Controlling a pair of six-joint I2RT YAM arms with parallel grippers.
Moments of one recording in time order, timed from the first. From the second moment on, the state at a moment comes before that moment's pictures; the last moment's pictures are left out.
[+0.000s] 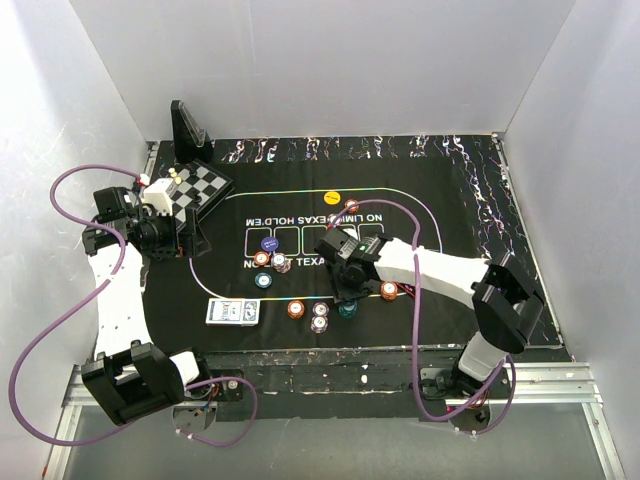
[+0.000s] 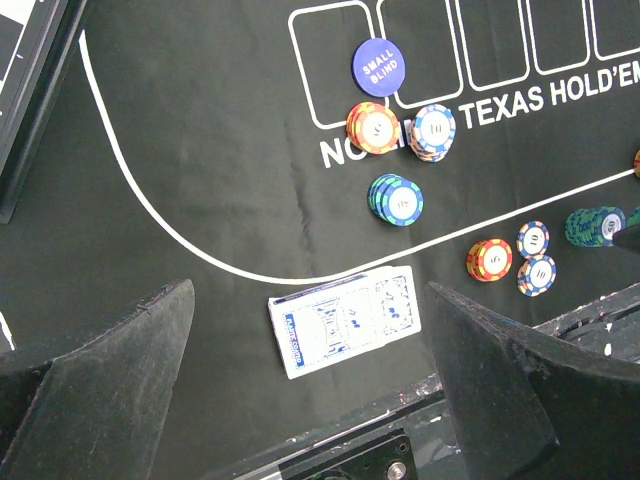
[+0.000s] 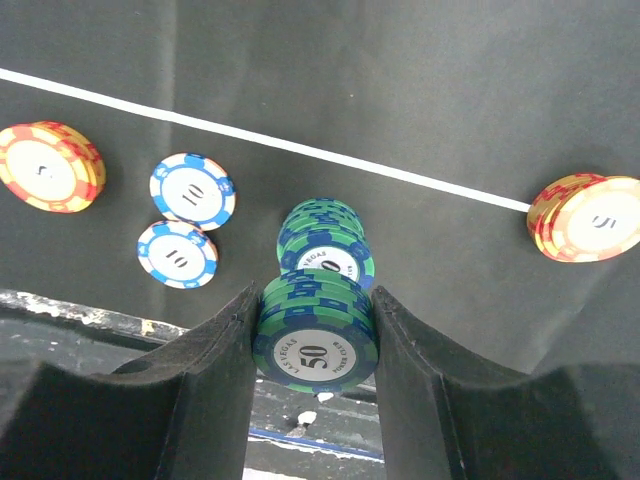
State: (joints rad) left arm 0.35 1.17 1.13 -0.96 0.60 0.31; right arm 1.00 1.64 1.18 -0.83 0.13 0.68
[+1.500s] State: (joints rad) left arm 0.35 1.25 1.13 -0.94 0.60 0.31; right arm 0.42 2.35 2.07 -0.93 0.10 0.45
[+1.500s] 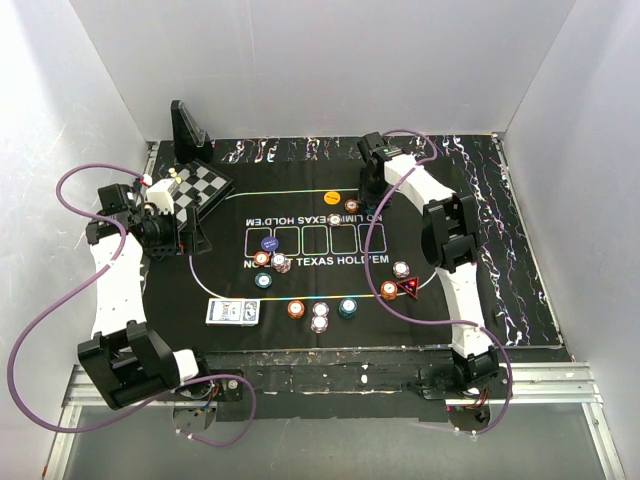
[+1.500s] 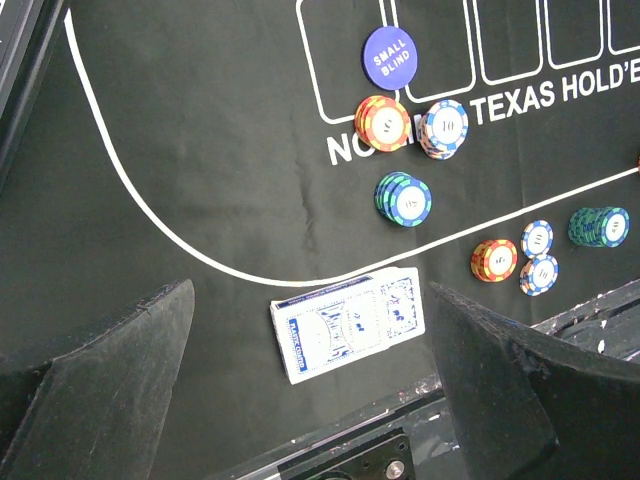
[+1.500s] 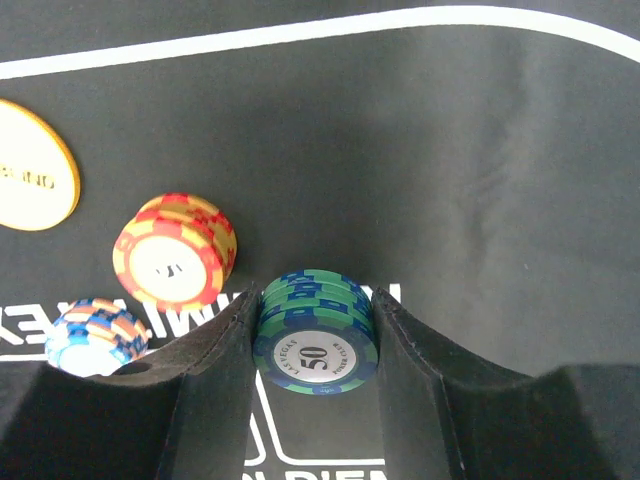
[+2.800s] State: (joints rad) left arm 0.35 1.23 1.14 -0.93 0.60 0.29; right arm 0.42 2.23 2.07 -0.96 0.08 0.45
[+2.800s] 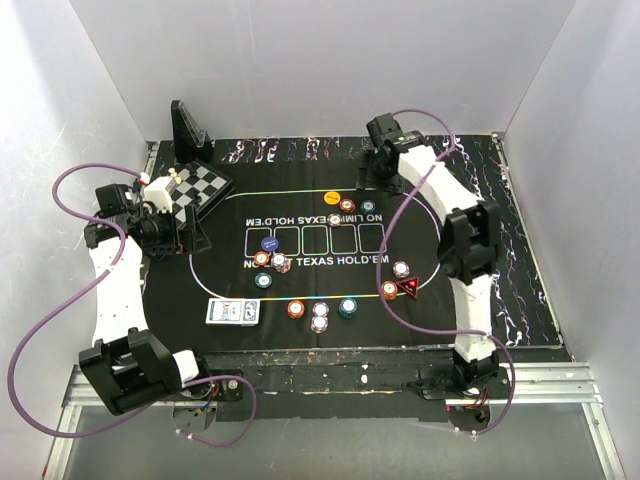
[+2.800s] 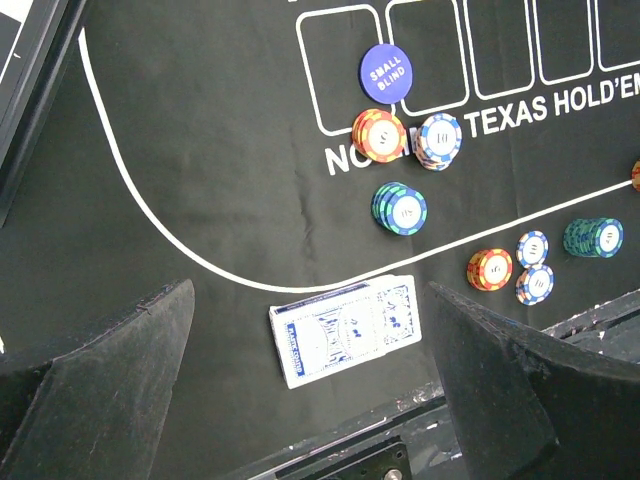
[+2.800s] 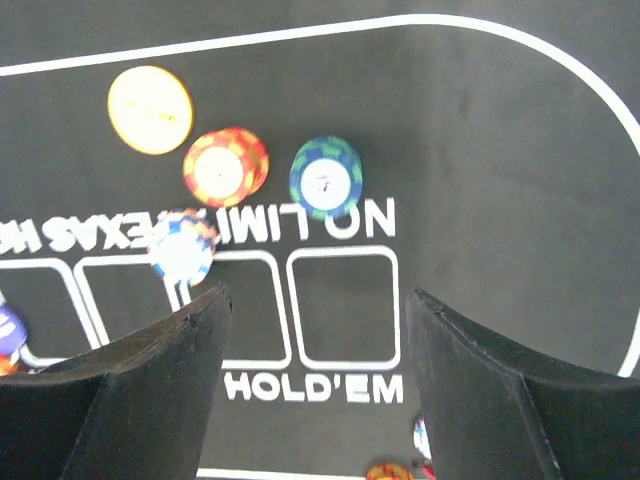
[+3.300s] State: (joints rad) left arm 0.35 1.13 1.14 -0.95 0.60 0.28; right arm 0.90 1.62 1.31 -0.86 0.13 0.55
